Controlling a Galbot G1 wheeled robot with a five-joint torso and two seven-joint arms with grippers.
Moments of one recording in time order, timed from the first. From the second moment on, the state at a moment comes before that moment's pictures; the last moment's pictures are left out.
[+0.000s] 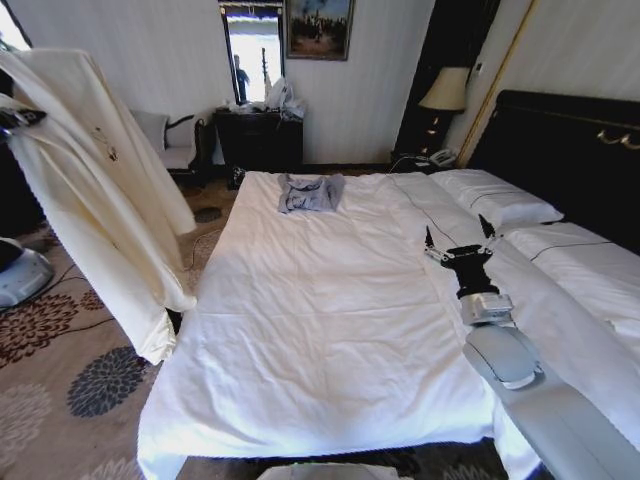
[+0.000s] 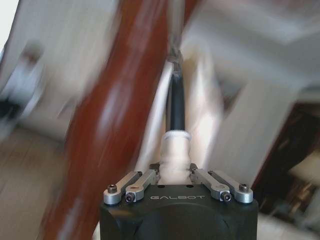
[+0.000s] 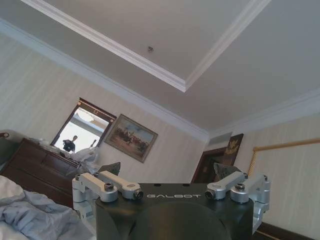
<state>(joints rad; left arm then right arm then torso) 0.36 -0.23 -0.25 -1.42 -1.77 0.48 -0.10 -1.30 0.78 0.61 2.16 0.20 -0.01 0.41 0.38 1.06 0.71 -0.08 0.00</state>
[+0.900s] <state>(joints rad) -0.04 -0.35 0.00 -1.56 -1.85 0.55 -0.31 -1.35 0.78 0.65 2.17 0.22 0.01 0.41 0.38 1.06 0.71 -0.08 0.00</state>
